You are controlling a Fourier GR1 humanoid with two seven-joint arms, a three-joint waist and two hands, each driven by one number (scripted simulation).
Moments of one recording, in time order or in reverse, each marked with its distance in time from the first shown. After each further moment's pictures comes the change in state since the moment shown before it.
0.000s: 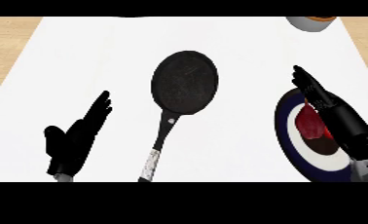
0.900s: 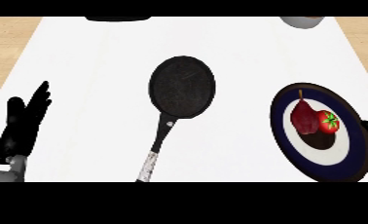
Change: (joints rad) left arm -0.068 0.160 0.211 0.219 -0.084 0.076 0.056; right arm 0.008 0.003 -0.450 0.477 -0.296 0.262 -0.469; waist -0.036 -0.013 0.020
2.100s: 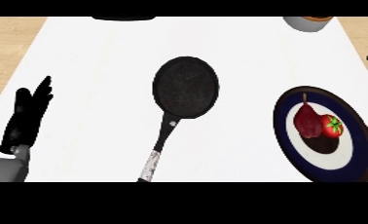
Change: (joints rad) left arm -0.074 -0.027 0.033 0.108 -0.048 -0.045 -0.016; right arm -0.149 -0.448 0.292 -0.116 0.628 0.099 0.318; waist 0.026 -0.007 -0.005
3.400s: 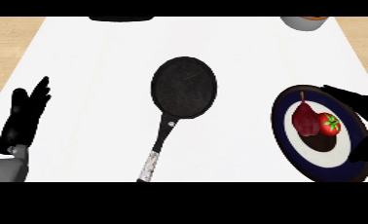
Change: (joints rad) left arm 0.004 -0.084 0.133 0.002 -0.112 -0.102 0.009; right arm 0.024 0.270 0.043 0.076 0.499 -0.016 0.017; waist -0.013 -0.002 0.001
